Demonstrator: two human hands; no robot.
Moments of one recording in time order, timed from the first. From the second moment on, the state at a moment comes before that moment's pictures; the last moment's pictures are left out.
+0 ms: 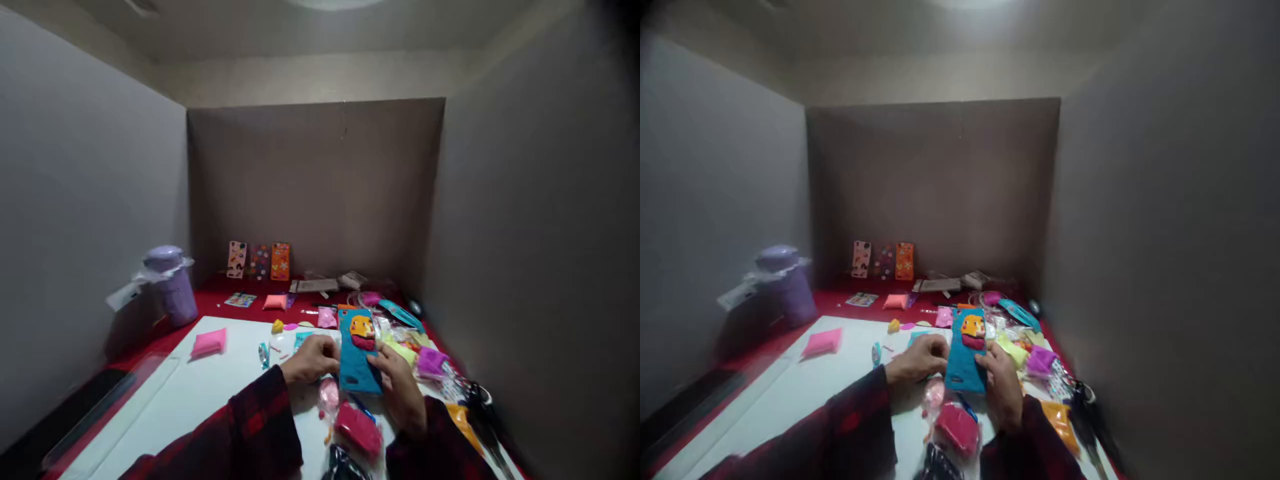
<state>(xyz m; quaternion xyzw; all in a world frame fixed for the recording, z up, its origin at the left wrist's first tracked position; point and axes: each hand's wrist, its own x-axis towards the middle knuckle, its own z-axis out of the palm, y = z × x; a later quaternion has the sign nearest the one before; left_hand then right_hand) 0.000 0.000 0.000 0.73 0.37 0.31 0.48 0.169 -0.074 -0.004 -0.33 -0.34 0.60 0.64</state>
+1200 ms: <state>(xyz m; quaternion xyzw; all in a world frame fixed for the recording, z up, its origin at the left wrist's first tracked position) -0.009 -0.018 0.037 0.52 0.34 0.51 0.59 0.167 -0.073 -0.003 -0.29 -0.38 0.57 0.67</state>
